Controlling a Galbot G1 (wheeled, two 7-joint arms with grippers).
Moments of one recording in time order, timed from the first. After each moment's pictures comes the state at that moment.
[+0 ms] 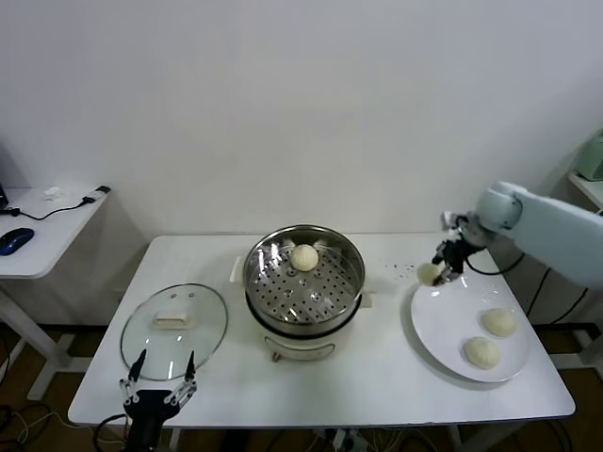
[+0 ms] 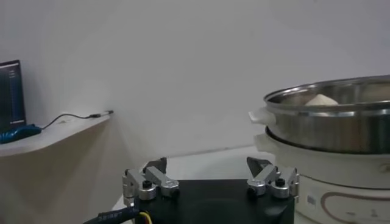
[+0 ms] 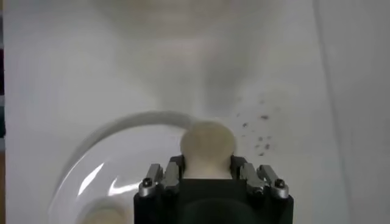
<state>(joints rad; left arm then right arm) 1.84 -1.52 -0.65 -2.11 0.03 -0.11 0.00 0.62 0.85 -1.46 1.04 0.58 -0.25 -1.05</state>
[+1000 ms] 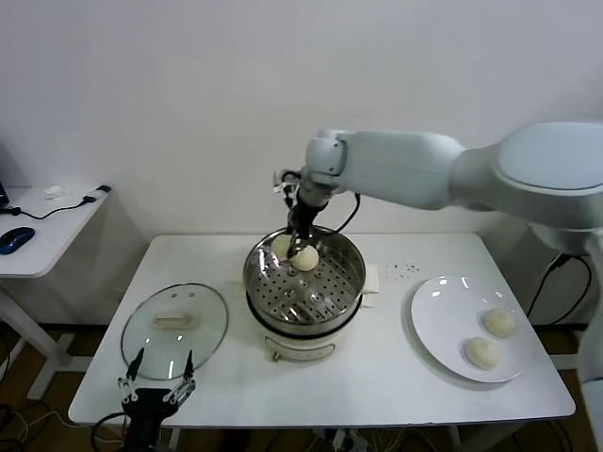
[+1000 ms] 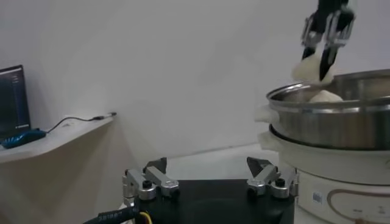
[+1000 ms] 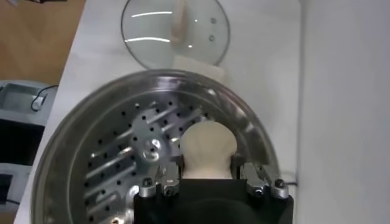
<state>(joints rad) 1.84 -1.51 -0.65 -2.13 0.06 -0.09 -0.03 0.72 1.49 -1.70 0.99 1.02 -0.38 -0.89</state>
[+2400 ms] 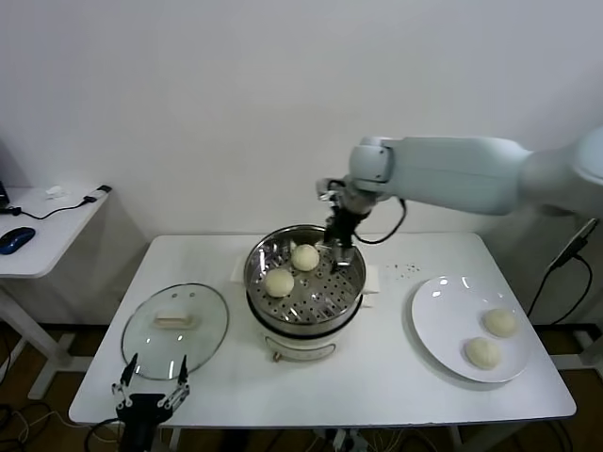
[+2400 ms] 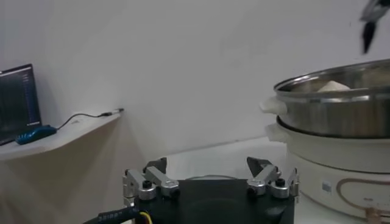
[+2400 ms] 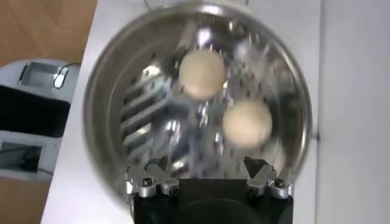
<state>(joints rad) 1.85 -1.51 -0.67 -2.11 0.07 -0.09 -0.04 0.85 1.04 -1.73 1.28 0.84 -0.31 -0.97</state>
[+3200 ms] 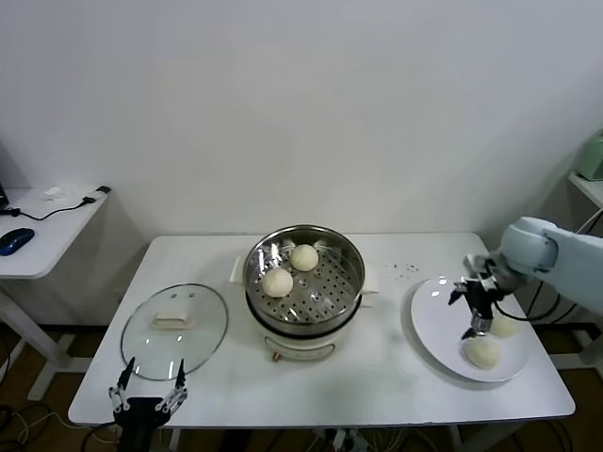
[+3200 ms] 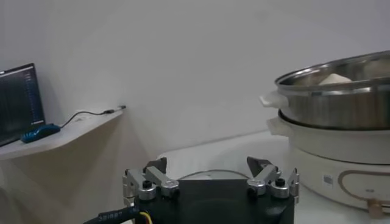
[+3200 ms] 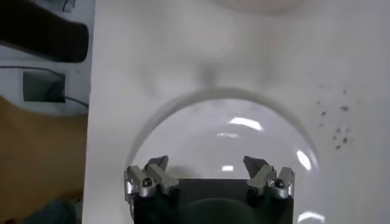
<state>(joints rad) 1.87 -1.52 -0.68 -2.12 0.09 -0.08 -0.04 0.28 0.48 -1.25 1.34 0.19 -0.20 -1.06</state>
